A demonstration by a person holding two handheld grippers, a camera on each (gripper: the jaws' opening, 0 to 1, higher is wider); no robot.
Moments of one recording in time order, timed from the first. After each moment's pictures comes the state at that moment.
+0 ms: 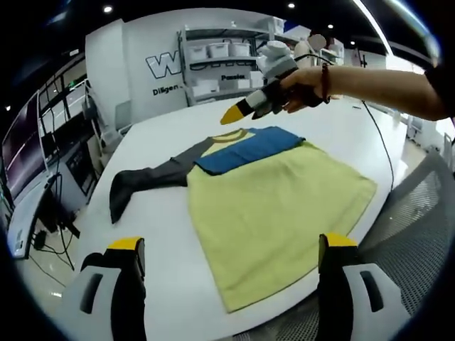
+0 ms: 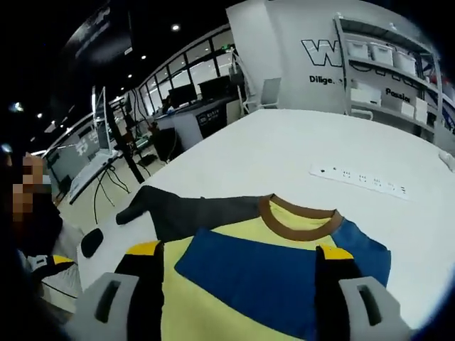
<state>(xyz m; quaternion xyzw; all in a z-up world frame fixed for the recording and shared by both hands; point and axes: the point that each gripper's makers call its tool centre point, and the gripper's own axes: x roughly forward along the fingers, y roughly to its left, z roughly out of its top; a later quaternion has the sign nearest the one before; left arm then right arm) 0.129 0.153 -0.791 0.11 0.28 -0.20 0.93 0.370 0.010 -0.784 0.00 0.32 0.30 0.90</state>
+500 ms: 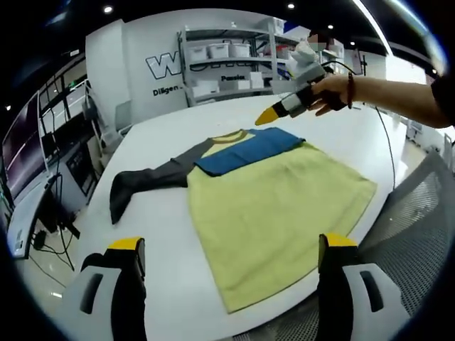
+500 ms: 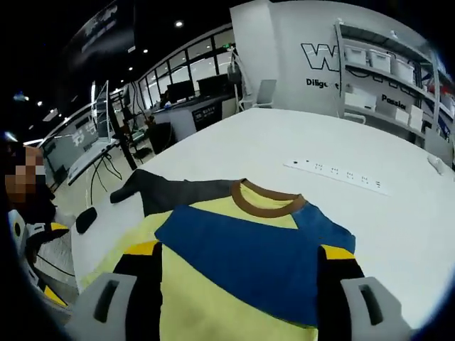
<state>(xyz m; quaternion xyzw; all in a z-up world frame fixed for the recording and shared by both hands) 0.131 0.154 -0.789 0.11 0.28 -0.20 0.93 0.341 -0.056 -0.789 -0.03 0.32 0.28 0.90</state>
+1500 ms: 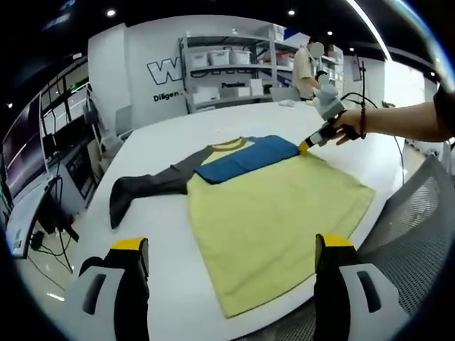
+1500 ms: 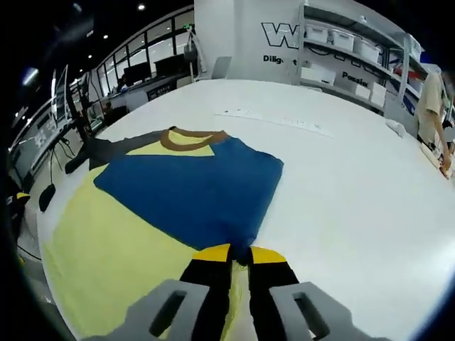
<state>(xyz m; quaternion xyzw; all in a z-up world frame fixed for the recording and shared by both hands) 0.130 0.150 -0.783 0.10 0.27 -0.20 0.94 0.314 -0.161 -0.860 -0.05 0.39 0.16 0.91</state>
